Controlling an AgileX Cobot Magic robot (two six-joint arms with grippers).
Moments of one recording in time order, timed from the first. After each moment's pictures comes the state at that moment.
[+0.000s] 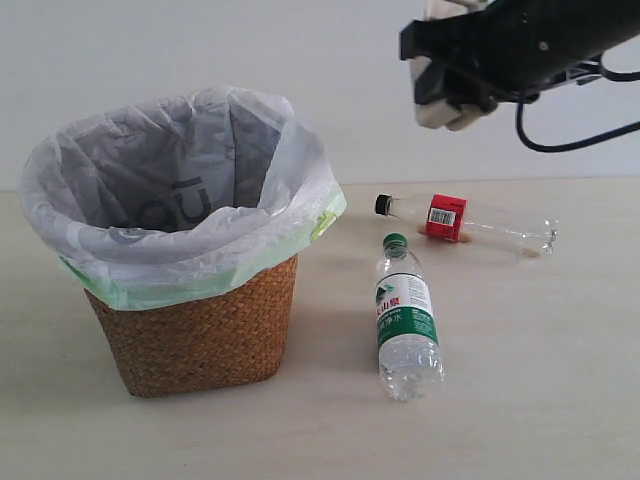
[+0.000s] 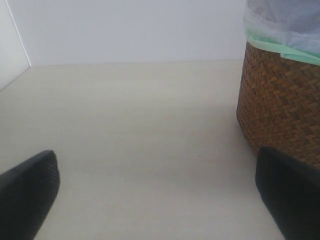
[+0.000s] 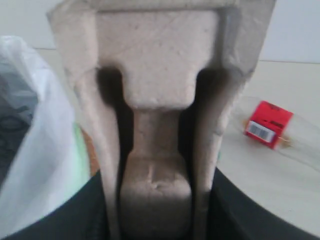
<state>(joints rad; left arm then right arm) 0.10 0.00 0.00 -0.02 0.31 0.06 0.39 1.52 -1.35 0.24 0.56 0.03</state>
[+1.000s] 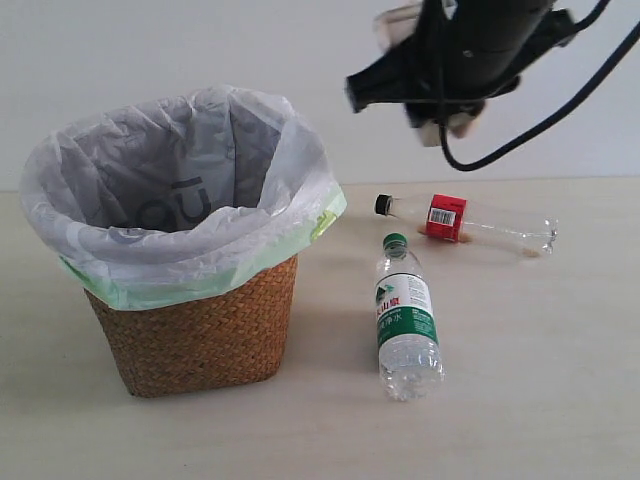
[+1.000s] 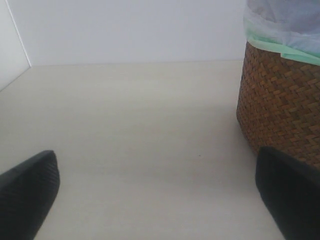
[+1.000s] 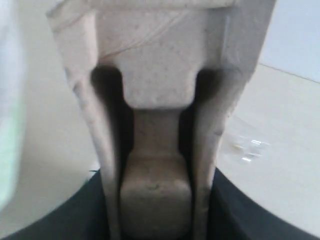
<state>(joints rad) 0.10 0.00 0.00 -0.02 0.31 0.06 0.65 1.63 -1.54 -0.55 0.97 0.52</state>
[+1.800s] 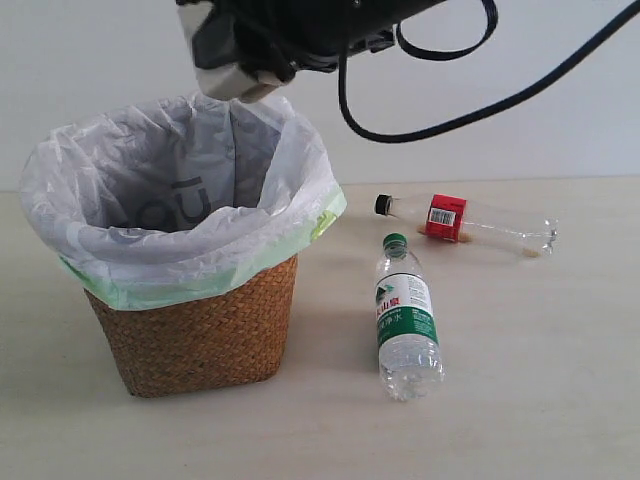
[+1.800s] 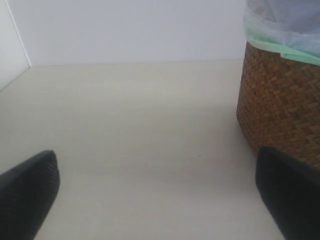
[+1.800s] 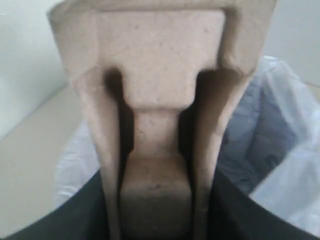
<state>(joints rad) 0.10 0.00 0.00 -0.02 0.31 0.06 0.65 1.62 -1.54 0.56 0.57 -0.26</state>
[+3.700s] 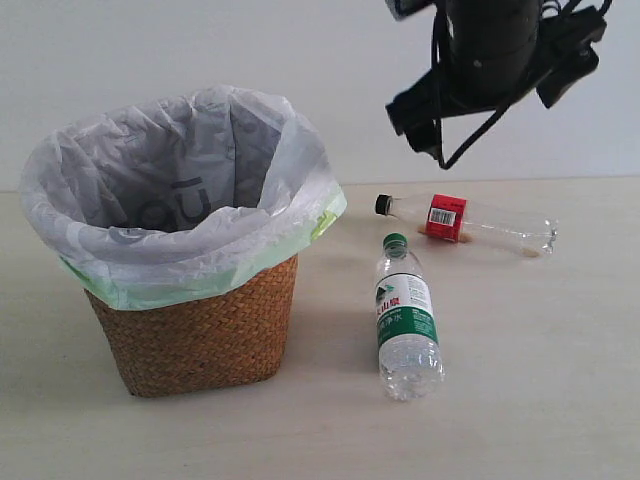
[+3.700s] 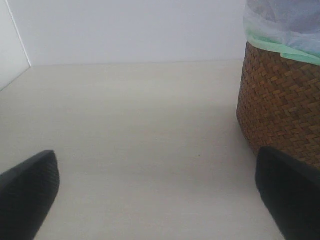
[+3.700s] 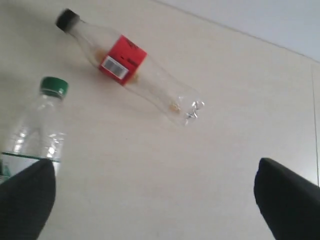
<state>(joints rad) 0.10 0.00 0.00 -0.02 0.31 0.06 0.59 1.80 -1.71 -0.60 1.21 0.45</state>
